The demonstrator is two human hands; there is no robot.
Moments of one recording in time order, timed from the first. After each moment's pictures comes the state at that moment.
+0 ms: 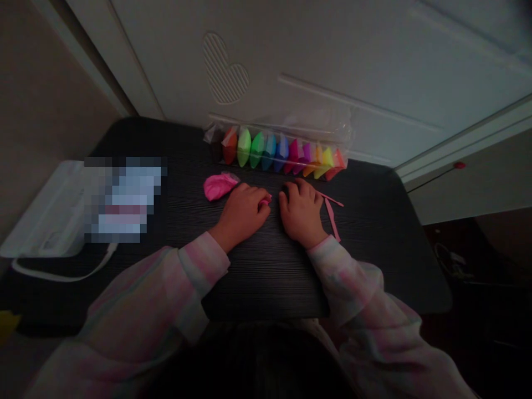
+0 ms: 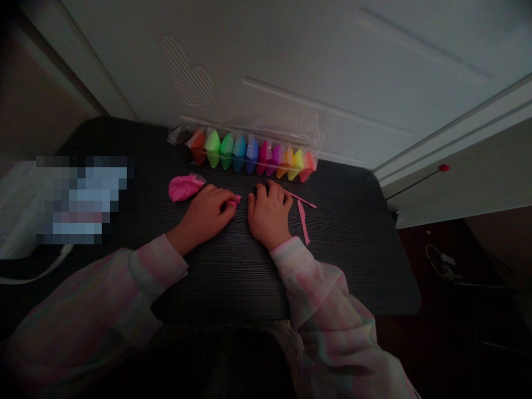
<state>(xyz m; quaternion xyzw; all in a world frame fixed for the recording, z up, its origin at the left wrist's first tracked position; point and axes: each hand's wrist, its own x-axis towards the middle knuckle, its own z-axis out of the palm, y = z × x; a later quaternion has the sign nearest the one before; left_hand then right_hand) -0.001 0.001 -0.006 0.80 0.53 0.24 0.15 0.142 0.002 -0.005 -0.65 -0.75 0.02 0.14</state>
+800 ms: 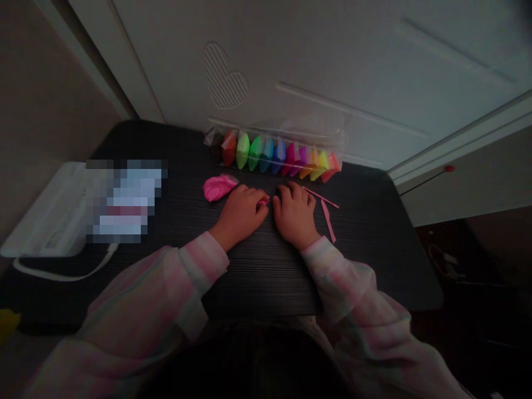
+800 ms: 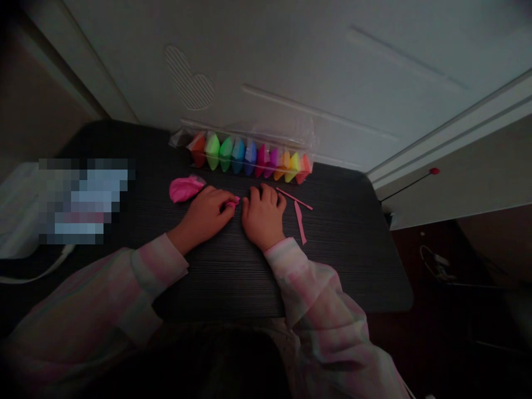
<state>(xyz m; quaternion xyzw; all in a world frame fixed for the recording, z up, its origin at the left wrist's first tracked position) -0.001 0.001 -0.006 0.80 0.52 0.25 0.15 0.137 -0.002 -0.008 -0.64 -0.76 0.00 0.13</state>
